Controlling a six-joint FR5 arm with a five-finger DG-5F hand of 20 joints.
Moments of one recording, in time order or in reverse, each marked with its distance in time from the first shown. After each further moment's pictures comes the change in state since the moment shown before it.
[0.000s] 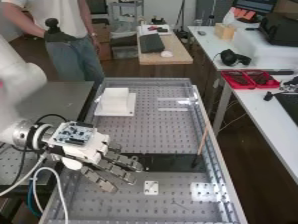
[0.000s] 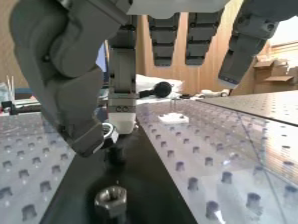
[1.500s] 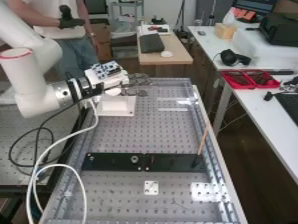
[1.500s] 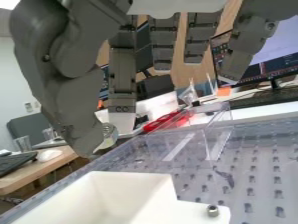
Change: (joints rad) arm 0.222 0.055 0.098 -0.090 -0.557 0.219
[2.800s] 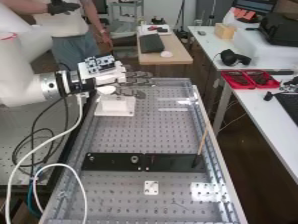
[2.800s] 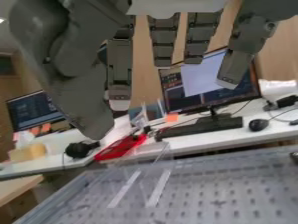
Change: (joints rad) arm -0.042 0.150 -0.008 -0.114 0.218 -0.012
